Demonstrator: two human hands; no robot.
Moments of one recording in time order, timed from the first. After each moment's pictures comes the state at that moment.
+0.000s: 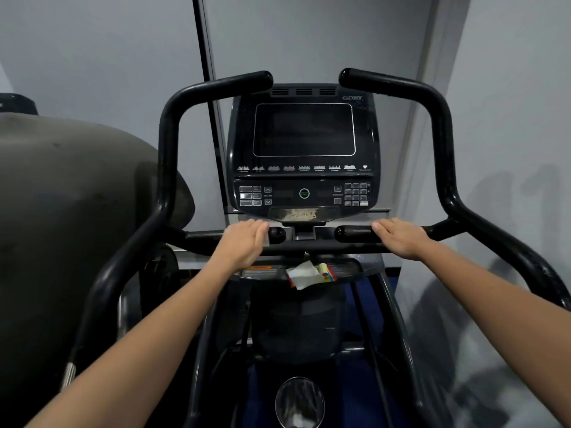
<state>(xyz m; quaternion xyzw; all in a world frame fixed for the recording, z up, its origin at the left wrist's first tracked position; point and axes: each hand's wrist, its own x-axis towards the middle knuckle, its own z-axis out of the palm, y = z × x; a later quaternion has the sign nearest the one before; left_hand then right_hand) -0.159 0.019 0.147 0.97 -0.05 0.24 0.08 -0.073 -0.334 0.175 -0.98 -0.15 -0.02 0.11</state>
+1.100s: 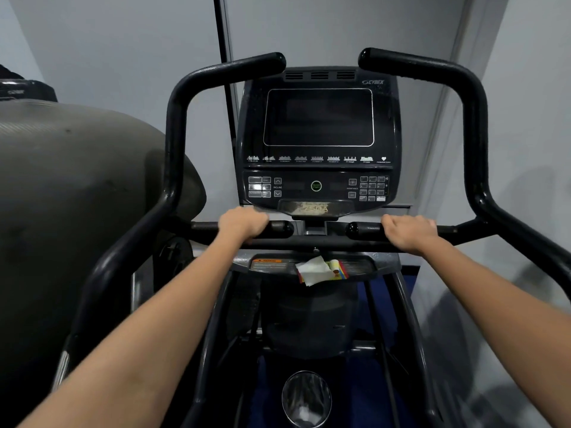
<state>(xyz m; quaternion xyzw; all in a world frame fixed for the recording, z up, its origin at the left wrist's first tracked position) -0.122 0.021 0.179 0.98 0.21 0.04 0.06 -0.041 -0.313 0.163 -0.99 -0.11 -0.06 0.05</state>
